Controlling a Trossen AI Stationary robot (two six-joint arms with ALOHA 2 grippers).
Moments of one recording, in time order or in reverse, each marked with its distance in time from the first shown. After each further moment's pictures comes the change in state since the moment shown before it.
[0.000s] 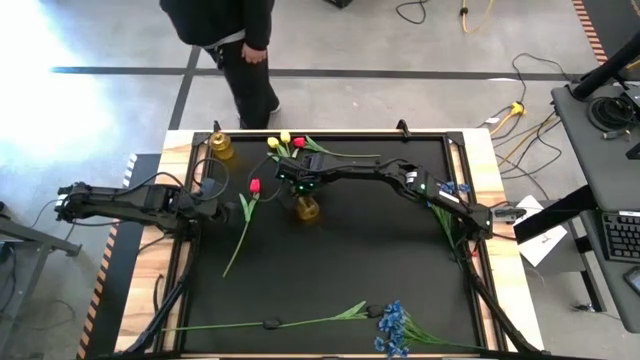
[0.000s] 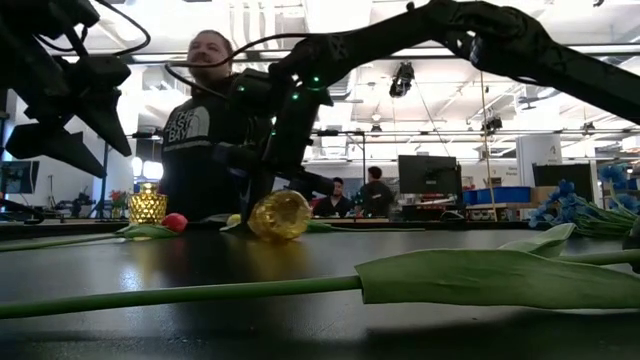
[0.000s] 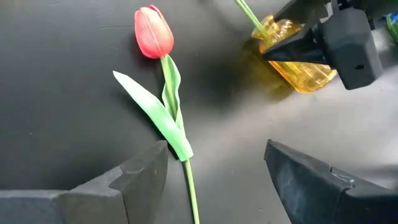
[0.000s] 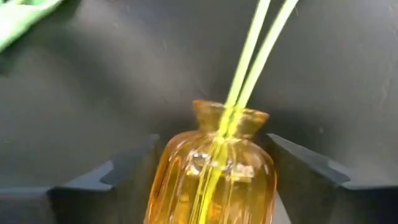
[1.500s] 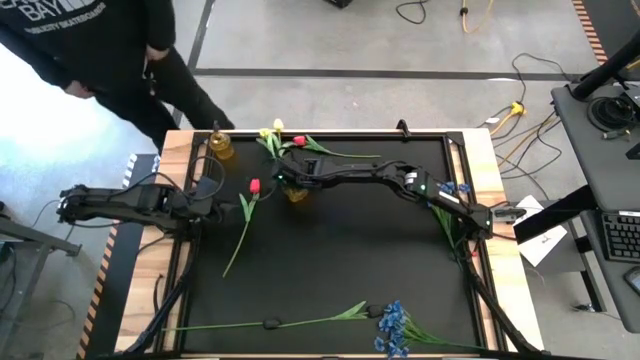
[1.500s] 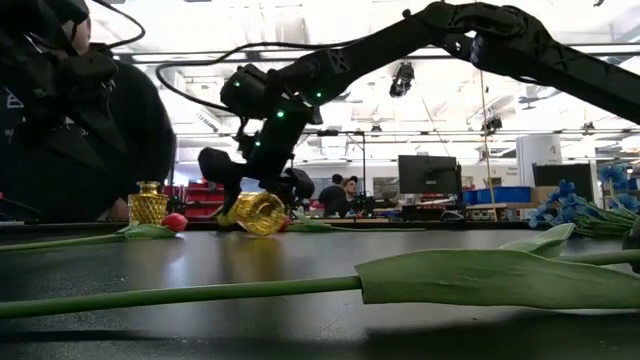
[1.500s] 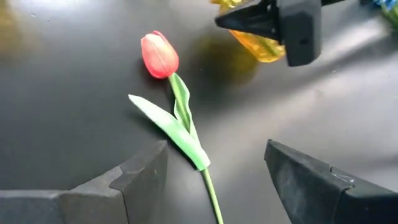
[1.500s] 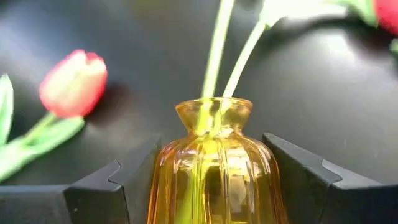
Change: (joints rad) left arm 0.000 -0.082 0.002 -0.058 -0.046 0.151; right arm 0.013 -0.001 -0.107 0.428 0.340 -0.046
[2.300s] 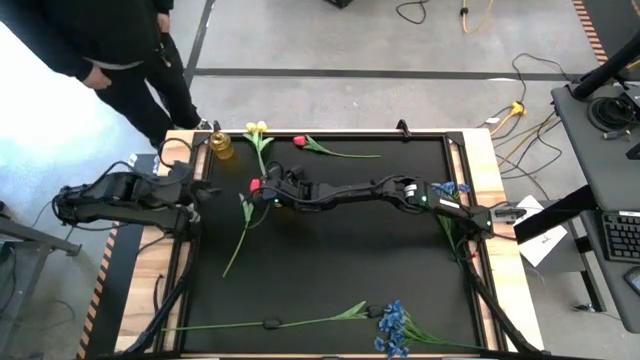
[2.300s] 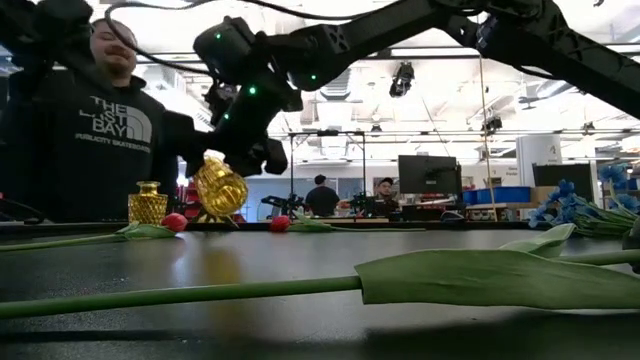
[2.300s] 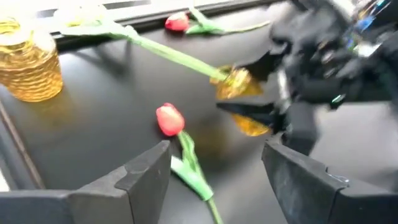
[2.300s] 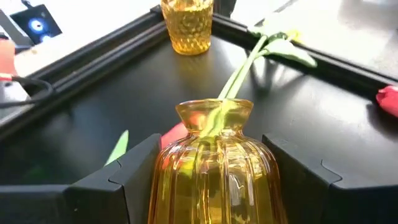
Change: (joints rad) left arm 0.000 -0.084 0.266 -0.213 -0.120 0.145; right arm 0.125 -0.012 -0.026 0.292 0.245 -0.108
